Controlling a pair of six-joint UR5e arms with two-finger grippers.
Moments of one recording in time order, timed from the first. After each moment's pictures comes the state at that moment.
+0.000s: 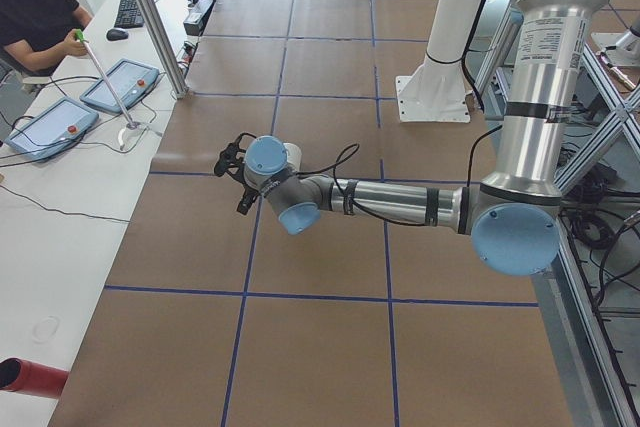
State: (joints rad) left arm -1.23 -1.70 -1.43 -2.59 -2.41 -0.62; right arm 1.53 -1.53 1.64 -1.83 2.27 0.01
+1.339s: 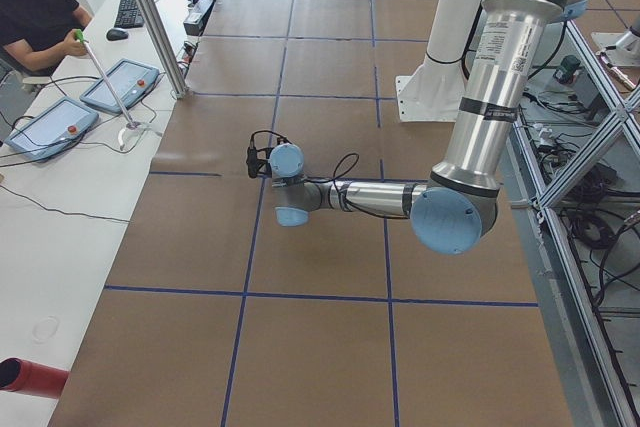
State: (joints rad) left arm -0.97 -1.80 -1.27 -3.07 -2.32 -1.52; right arm 1.53 -1.53 1.64 -1.83 2.27 0.01
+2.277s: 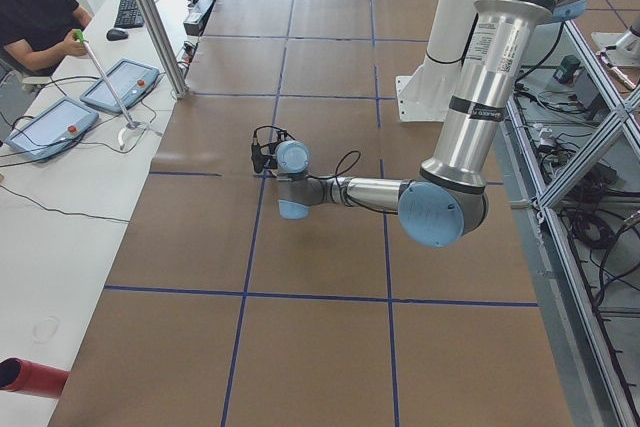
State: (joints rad) left arm -0.89 -1.84 -1.24 -3.15 -2.20 -1.64; right arm 1.53 -1.53 1.64 -1.83 2.27 0.01
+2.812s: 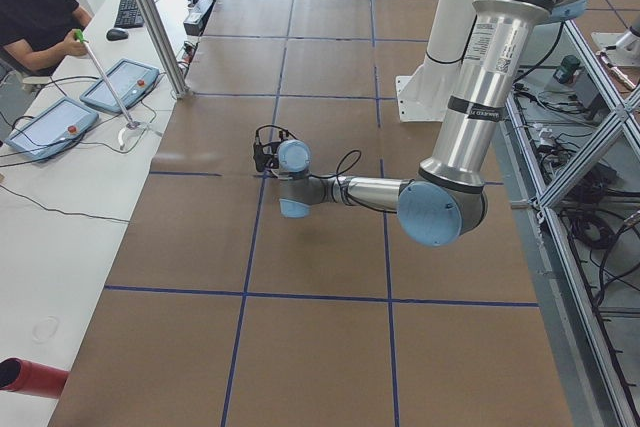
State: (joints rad) left arm -0.88 -1.84 -1.25 -3.15 -2.21 -1.64; right arm 1.53 -1.53 1.64 -1.83 2.27 0.01
